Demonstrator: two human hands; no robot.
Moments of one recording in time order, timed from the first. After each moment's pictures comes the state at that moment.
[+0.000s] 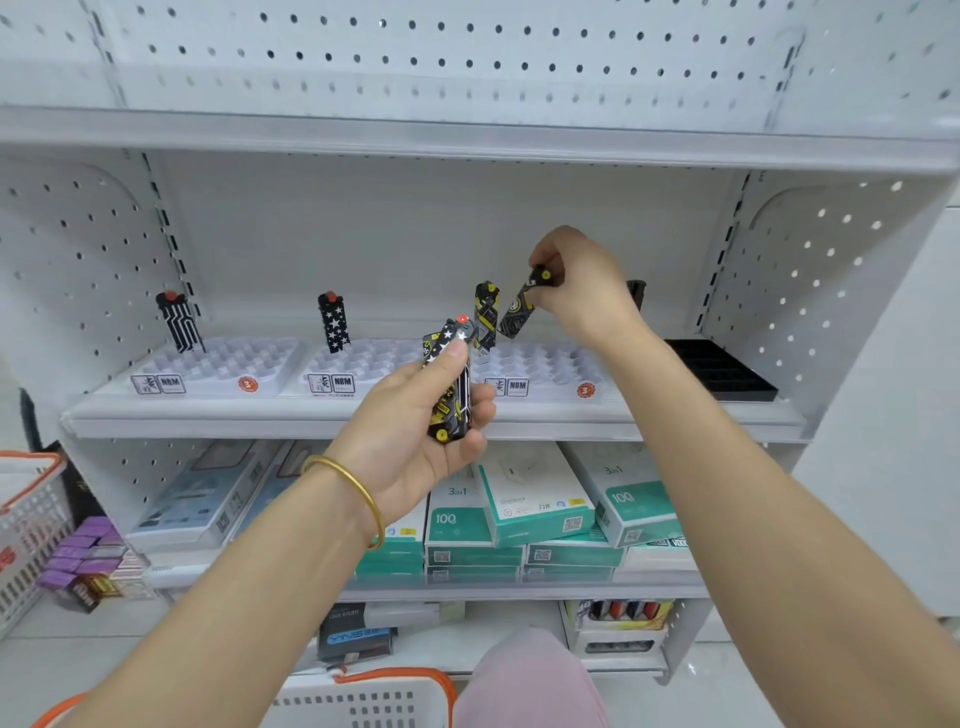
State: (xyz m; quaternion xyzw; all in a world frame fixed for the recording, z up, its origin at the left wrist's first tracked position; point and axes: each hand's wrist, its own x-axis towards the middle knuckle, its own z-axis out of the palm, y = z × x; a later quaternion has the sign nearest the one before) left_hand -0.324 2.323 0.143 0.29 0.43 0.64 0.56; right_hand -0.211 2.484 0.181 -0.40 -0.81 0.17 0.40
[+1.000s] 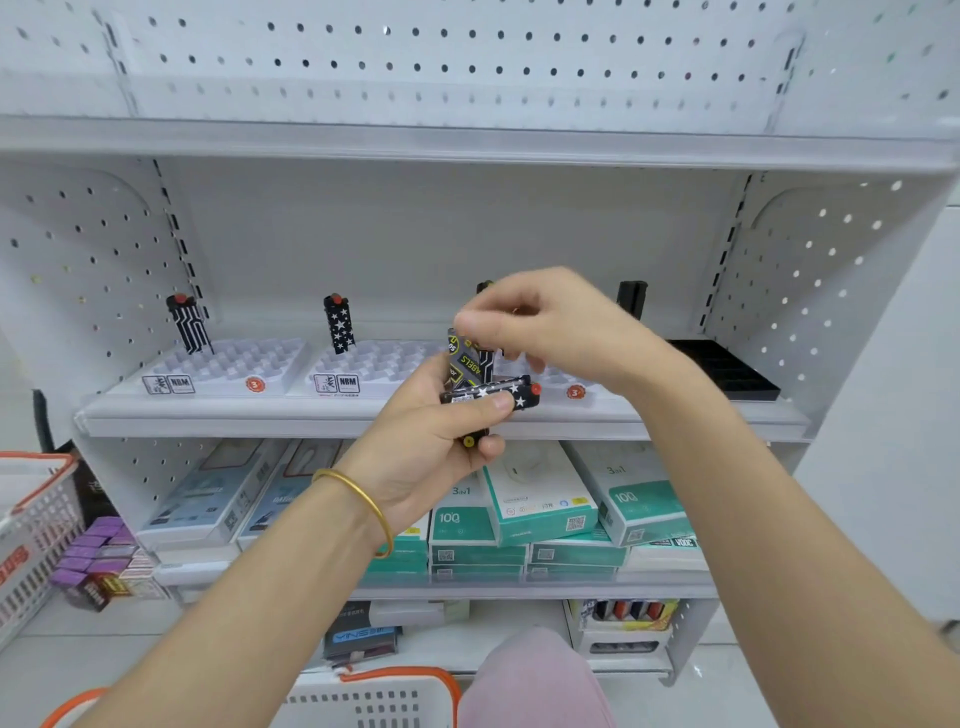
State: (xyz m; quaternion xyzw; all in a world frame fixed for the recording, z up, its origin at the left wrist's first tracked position) left_hand -0.314 2.319 0.137 0.39 0.37 0.63 0.56; right_hand -0.205 2.408 0.193 -0.27 -0.87 0.30 0.28
